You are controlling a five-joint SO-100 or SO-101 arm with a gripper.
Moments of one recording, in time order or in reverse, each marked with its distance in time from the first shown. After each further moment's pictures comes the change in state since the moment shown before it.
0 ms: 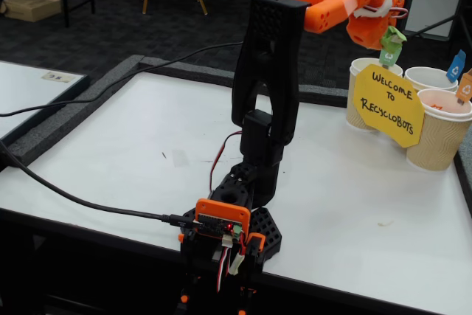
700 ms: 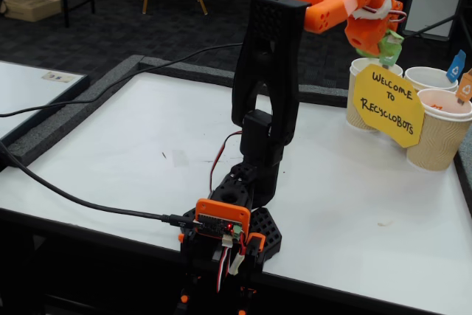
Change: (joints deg) arm 0.0 0.0 0.0 3.8 0.0
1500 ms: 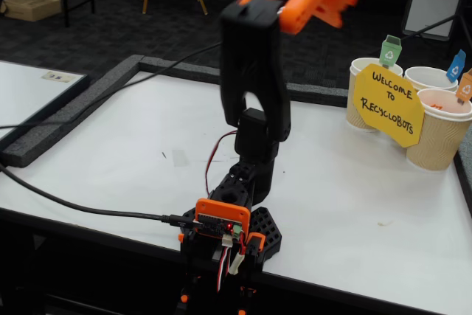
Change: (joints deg) arm -12.4 27.7 7.3 20.5 0.0
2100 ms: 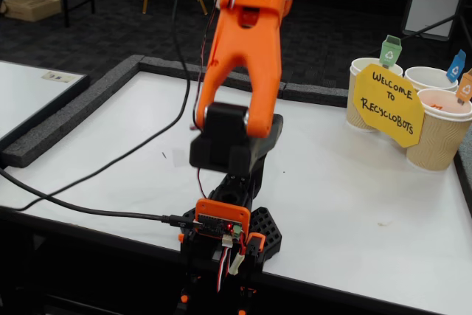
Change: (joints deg) arm -14.9 50.5 29.5 4.4 -0.1
